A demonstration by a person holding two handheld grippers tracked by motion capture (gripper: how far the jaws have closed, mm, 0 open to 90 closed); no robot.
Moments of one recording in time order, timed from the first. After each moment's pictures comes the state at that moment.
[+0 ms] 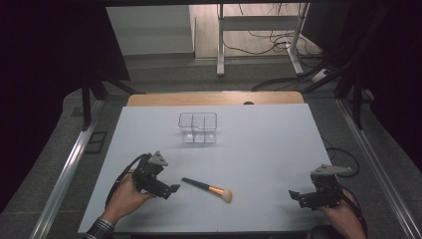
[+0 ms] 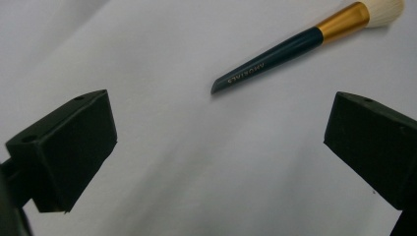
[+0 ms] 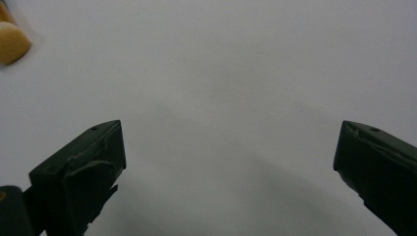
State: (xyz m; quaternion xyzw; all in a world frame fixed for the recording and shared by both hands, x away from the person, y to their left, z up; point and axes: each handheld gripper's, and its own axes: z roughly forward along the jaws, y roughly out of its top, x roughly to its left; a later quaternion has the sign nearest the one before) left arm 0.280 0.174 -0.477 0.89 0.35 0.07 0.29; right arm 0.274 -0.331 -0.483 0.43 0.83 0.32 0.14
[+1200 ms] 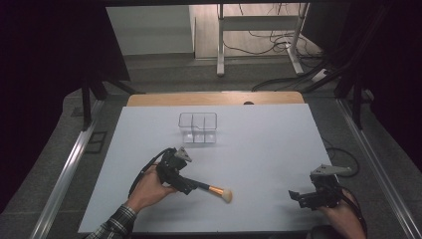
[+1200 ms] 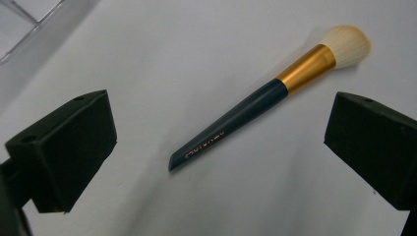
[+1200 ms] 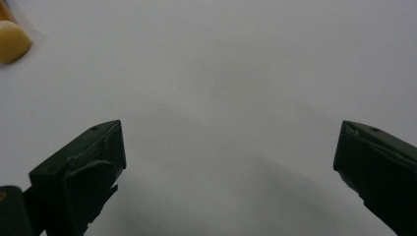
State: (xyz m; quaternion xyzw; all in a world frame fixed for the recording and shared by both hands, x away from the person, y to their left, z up) left arm 0.306 0.118 -0.476 0.91 0.31 0.05 0.28; right arm 0.275 -0.331 -0.484 0.43 0.83 0.32 0.13
